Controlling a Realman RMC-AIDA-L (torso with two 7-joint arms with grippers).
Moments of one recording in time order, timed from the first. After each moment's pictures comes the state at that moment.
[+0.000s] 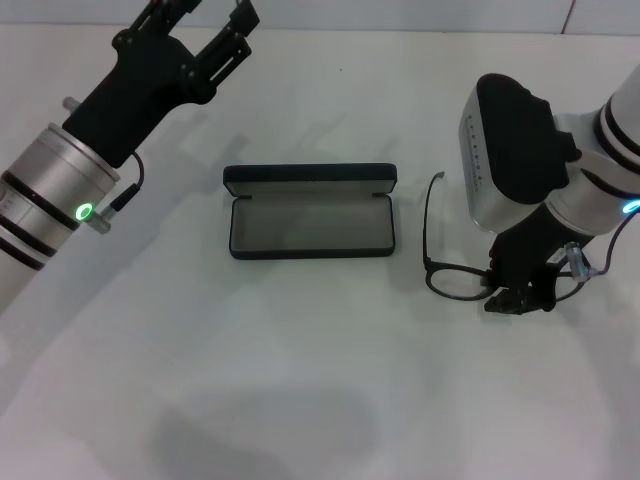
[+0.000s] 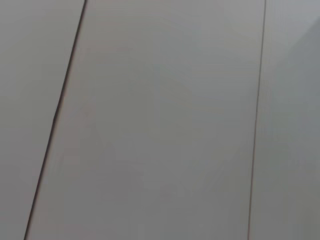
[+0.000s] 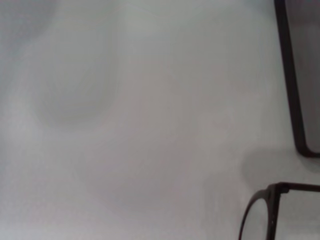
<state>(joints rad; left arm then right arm) -0.51 -2.11 1.12 0.23 0.75 1.40 -0.72 0.84 2.03 -1.65 -1.08 -2.48 -1.50 2.02</state>
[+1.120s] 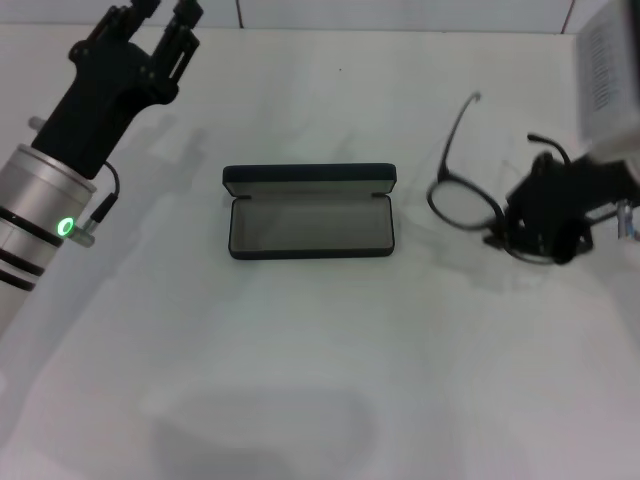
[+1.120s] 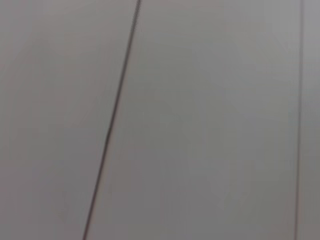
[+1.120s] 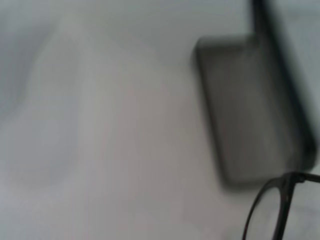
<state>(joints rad) -0.53 -2.11 1.12 0.08 0.58 1.49 -0.61 0.60 2.02 -1.37 -1.35 -2.33 -1.52 1.89</state>
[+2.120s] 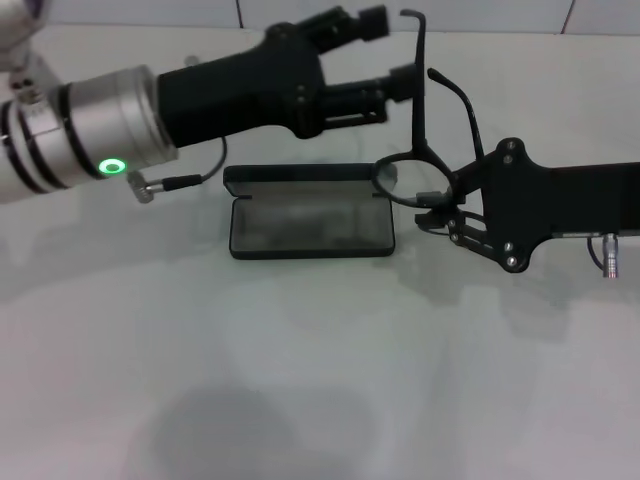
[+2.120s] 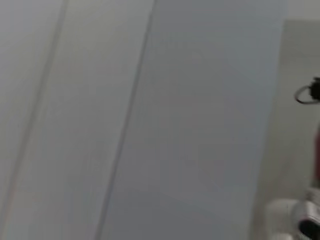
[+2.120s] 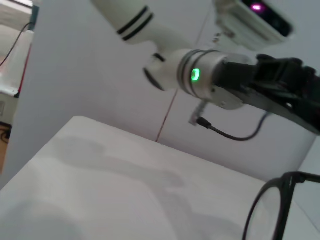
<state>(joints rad) -0.64 -2.01 1.24 0.47 1.15 1.58 -1.27 0.47 2.02 -1.26 -0.94 -1.62 -1.46 0.94</state>
